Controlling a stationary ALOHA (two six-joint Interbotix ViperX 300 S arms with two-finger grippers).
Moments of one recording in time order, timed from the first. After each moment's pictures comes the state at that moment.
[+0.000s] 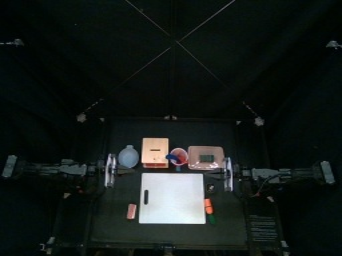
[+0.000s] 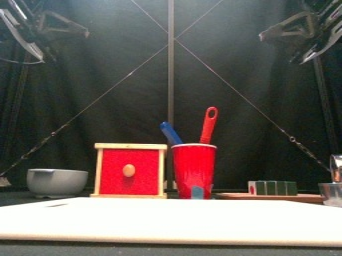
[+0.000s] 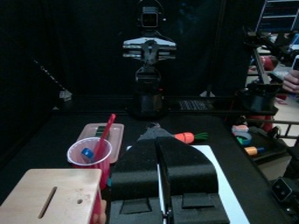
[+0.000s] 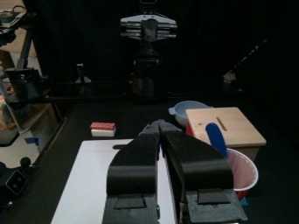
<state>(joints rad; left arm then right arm) 0.00 -0.96 1.19 0.00 -0.30 0.00 0.00 -0.96 1.17 0.00 -0.29 0.00</state>
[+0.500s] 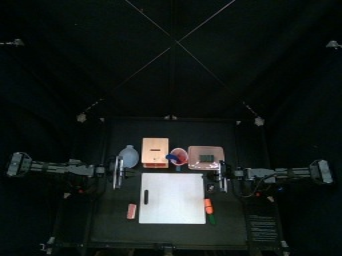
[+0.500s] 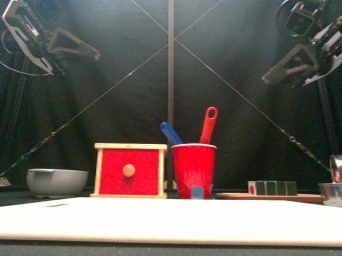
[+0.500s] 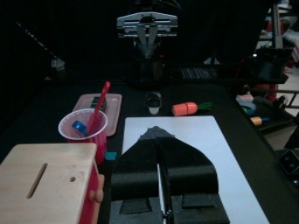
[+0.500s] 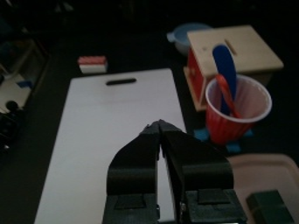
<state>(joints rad) 0.00 -0.76 1.17 0.01 -0.30 0.00 -0.07 -0.85 1.15 0.05 0.00 0.02</state>
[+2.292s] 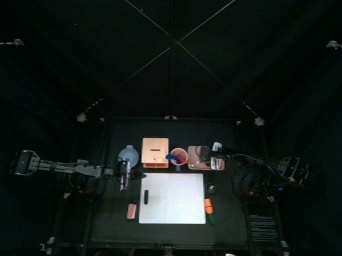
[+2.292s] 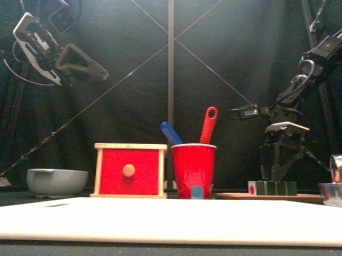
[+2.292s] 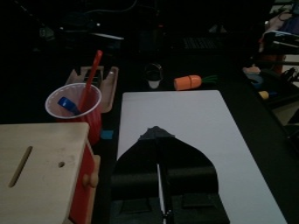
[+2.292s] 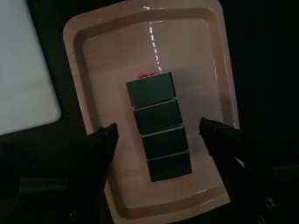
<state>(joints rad) 0.00 -0.62 1.14 0.02 -0.30 0.01 -0.62 -0.26 0.96 0.14 0.37 -0.55</state>
